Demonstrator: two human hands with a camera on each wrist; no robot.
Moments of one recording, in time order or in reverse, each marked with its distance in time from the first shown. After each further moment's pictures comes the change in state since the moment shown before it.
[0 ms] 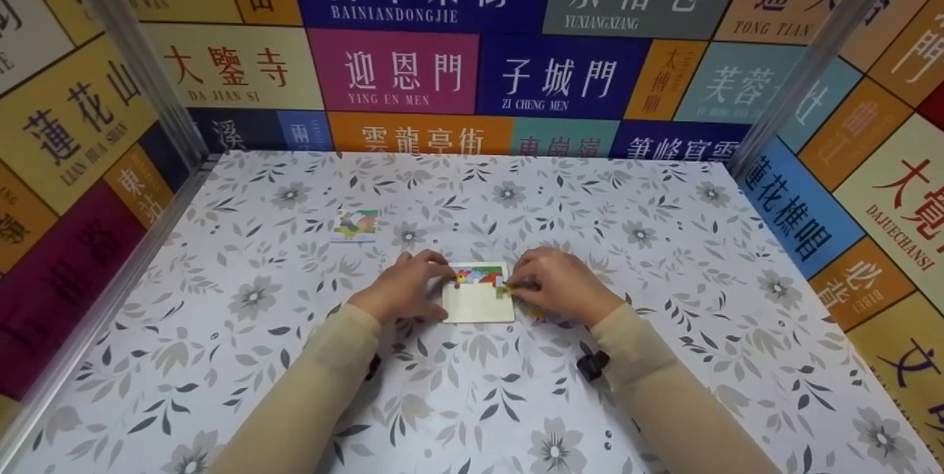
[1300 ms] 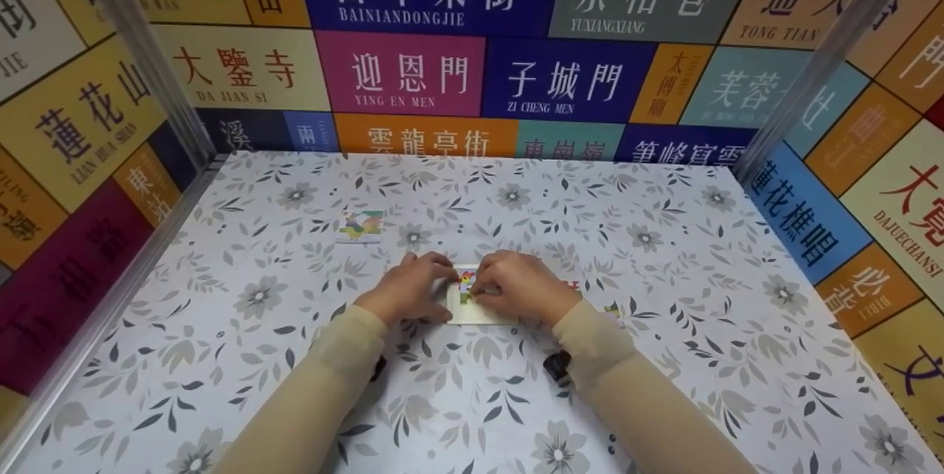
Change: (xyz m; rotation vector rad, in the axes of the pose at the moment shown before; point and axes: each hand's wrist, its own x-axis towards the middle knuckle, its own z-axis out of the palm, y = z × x) left_hand 0.002 0.001 0.001 0.012 0.025 -0.034; right_hand 0.040 -0.037 0.019 0.012 0.003 -0.156
